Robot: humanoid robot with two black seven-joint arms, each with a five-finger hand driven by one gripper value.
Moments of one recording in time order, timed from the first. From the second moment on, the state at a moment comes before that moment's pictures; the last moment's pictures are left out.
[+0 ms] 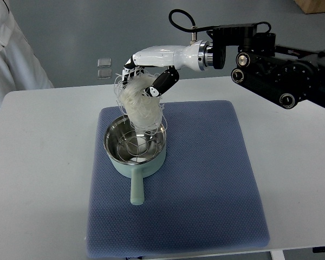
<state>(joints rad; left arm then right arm) -0.01 0.00 -0.04 -0.16 0.01 -0.01 0.17 1.28 -0.19 0.32 0.92 -1.46 0.31 0.41</state>
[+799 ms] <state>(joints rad) -0.01 0.00 -0.04 -0.16 0.01 -0.01 0.17 1.17 -0.09 0.30 0.83 -1.47 0.21 0.42</state>
